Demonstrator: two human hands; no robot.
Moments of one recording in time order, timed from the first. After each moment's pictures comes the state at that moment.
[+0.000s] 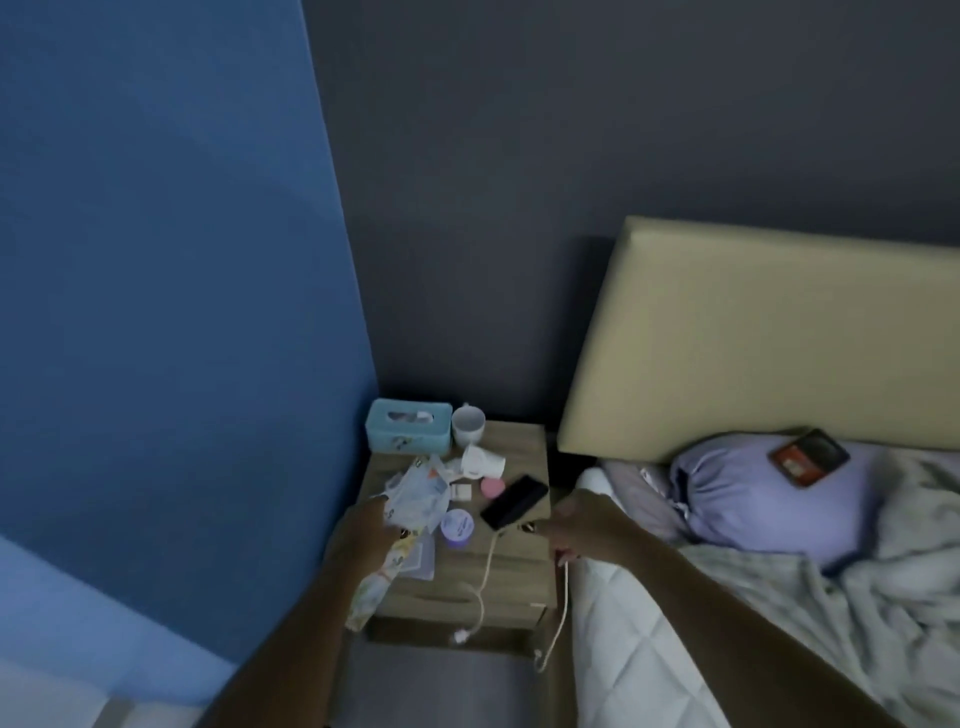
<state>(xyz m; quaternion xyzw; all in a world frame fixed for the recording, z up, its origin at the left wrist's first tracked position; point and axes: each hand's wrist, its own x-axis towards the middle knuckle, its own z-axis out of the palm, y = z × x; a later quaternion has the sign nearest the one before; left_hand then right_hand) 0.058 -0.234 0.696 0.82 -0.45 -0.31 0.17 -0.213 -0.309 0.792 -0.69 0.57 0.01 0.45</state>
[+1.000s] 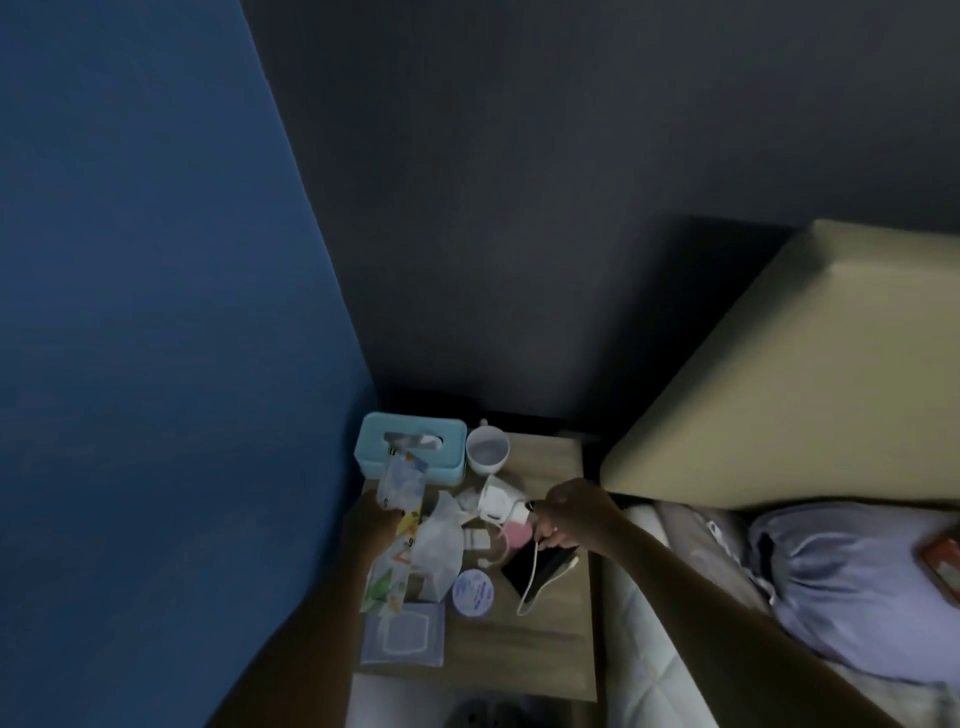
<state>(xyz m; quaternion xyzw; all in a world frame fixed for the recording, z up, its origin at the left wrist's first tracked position) 0.144 -0.448 0.634 0.85 -0.26 -0.42 0.19 -0.091 -0.536 0.704 -0.59 0.62 0.06 0.52</state>
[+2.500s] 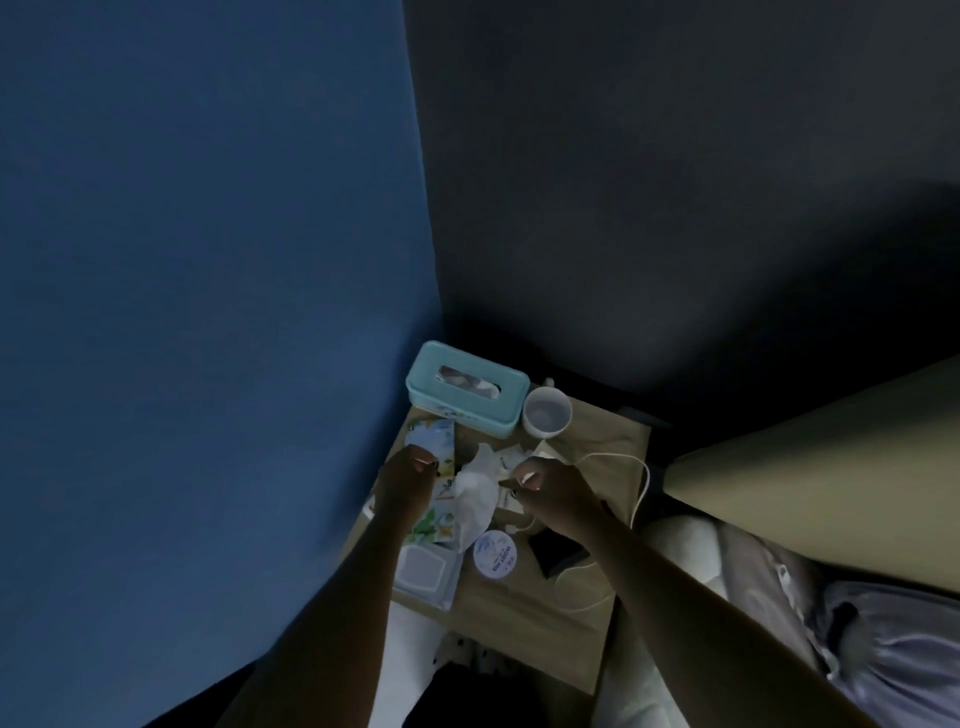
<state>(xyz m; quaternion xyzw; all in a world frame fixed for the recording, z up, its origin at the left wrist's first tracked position) 0.146 -0.443 0.552 0.87 -0.17 -0.38 0.26 -0.032 -0.556 0.590 -0.77 0.45 0.12 0.44</state>
